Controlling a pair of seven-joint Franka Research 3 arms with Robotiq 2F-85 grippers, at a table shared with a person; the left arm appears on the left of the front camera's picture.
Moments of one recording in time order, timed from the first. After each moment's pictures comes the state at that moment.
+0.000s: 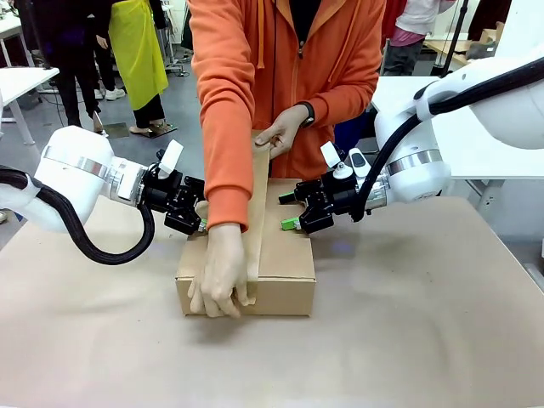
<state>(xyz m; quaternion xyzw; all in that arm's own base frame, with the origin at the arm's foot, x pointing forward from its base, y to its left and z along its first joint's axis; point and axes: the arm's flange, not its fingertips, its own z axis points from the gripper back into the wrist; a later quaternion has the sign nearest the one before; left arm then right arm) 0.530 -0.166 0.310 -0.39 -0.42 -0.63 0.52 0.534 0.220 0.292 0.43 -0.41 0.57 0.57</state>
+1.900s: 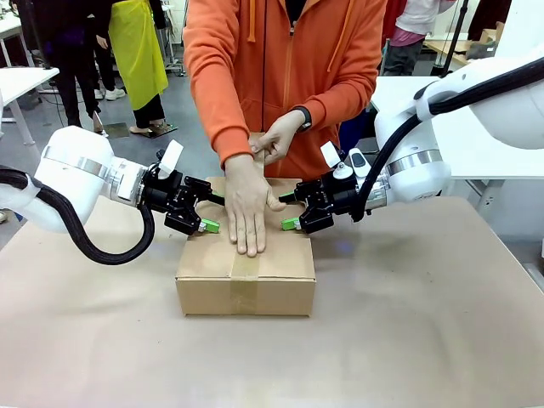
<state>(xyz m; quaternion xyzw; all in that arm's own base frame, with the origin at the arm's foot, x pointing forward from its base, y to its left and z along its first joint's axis) 0.530 -0.166 0.310 -0.39 -0.42 -0.63 0.52 0.534 0.220 0.292 0.43 -0.41 0.57 0.57</state>
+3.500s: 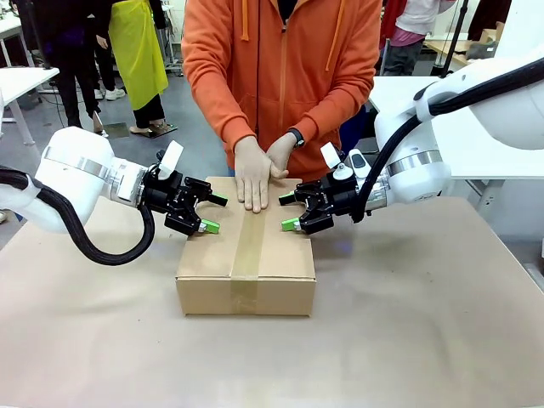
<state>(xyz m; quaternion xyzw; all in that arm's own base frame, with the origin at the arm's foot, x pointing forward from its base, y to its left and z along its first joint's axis) 0.530 -0.166 0.309 -0.39 -0.42 -0.63 0.52 0.533 0.220 0.290 0.43 -0.41 0.57 0.57</state>
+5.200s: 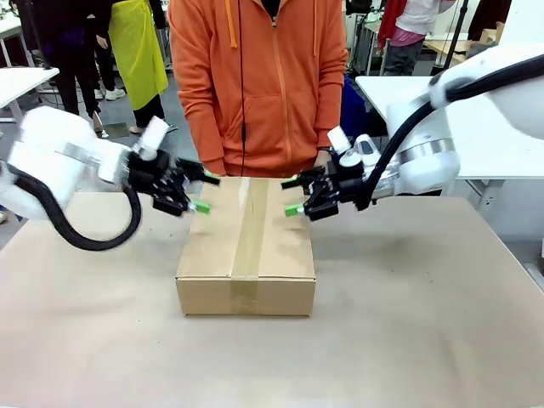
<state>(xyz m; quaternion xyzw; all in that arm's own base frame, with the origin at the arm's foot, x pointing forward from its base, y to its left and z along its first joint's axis) 0.510 -0.131 0.388 -0.41 -0.47 -0.62 0.47 0.522 0.193 0.349 0.43 -0.47 0.56 0.54</state>
